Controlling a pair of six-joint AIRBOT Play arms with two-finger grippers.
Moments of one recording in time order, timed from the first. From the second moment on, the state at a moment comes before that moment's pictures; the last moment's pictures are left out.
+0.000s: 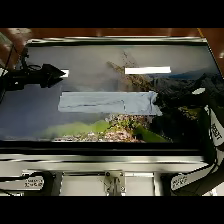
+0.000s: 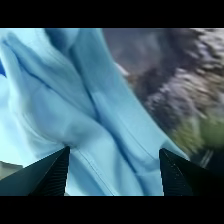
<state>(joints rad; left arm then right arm) 0.17 -1.48 1.37 0.46 -1.09 -1.22 -0.27 -1.78 1.24 -0.79 1.11 1.32</state>
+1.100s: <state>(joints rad) -0.26 -1.70 1.37 0.31 -0.96 -1.07 -0.31 -1.35 1.24 -0.78 1.39 1.36</state>
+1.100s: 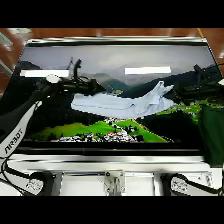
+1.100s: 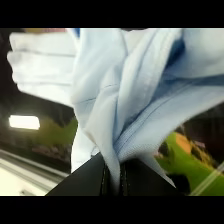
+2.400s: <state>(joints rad) -0.48 -1.67 1.37 -0.12 -0.68 -0.93 -0.16 -0.89 1.24 -0.93 1.43 1.50</state>
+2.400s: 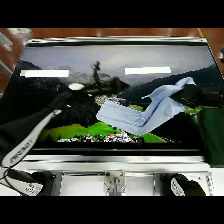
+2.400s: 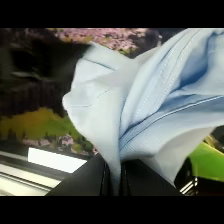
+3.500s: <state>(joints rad) 0.06 -1.21 1.37 0.15 -0.99 -0.89 0.26 -1.10 1.24 -0.95 1.19 1.57</state>
